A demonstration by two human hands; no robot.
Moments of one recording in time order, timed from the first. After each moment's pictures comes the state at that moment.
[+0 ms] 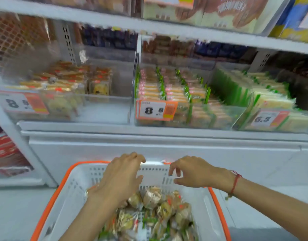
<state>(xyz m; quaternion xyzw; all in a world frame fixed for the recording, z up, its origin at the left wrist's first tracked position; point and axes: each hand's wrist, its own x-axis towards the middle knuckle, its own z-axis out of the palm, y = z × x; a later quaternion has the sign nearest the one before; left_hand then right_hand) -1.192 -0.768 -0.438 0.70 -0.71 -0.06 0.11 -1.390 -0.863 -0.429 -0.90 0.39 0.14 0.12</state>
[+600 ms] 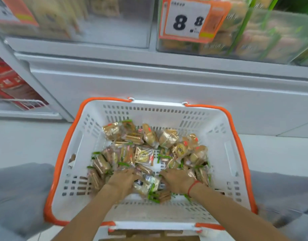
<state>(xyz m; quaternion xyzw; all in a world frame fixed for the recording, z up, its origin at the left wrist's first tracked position) -1.165 -0.673 -0.668 0.60 -0.70 -0.33 -0.20 -1.364 -0.760 -0.676 -0.86 0.31 0.35 0.21</state>
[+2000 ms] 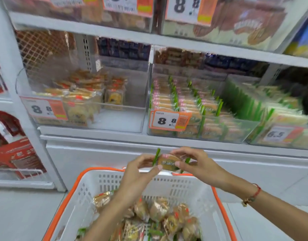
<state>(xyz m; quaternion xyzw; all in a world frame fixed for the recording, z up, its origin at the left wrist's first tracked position) -1.195 -0.770 -0.448 0.59 -0.44 -0.40 0.55 -1.372 -0.860 -0.405 -0.81 0.35 -0.20 0.42</state>
